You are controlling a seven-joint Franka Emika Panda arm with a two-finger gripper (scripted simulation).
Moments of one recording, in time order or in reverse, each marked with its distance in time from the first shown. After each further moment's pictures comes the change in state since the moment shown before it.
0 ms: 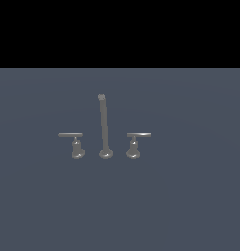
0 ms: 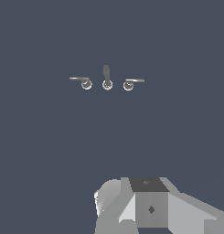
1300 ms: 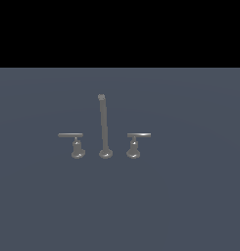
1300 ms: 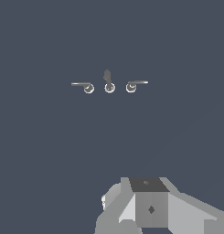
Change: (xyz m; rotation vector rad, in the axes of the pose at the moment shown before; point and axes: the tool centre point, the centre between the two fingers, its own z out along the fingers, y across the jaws) arm 0.021 0.000 0.007 0.040 -0.013 0.046
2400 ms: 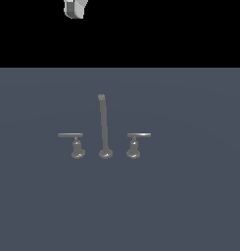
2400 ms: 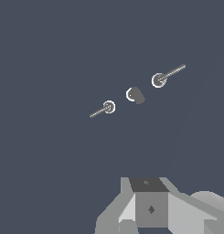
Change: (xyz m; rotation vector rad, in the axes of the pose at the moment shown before) arm 0.116 -0.070 0.102 0.160 -0.110 0.465
